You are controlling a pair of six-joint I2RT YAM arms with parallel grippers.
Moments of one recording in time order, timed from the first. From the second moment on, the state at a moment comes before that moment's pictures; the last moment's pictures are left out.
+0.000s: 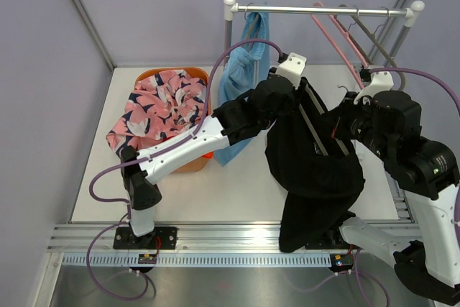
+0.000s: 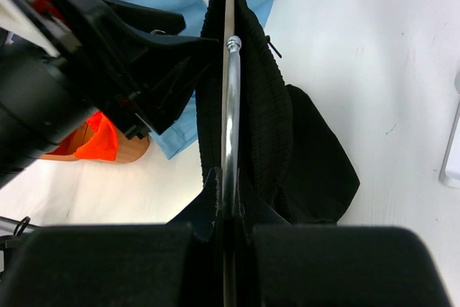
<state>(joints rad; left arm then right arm) -1.09 1.85 1.98 -0.41 -0.49 -0.19 0.49 0.96 1.65 -1.10 0.16 0.38</state>
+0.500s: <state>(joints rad) -1.07 1.89 2.01 -0.42 -0.48 -0.18 0.49 0.96 1.68 -1.13 0.16 0.38</state>
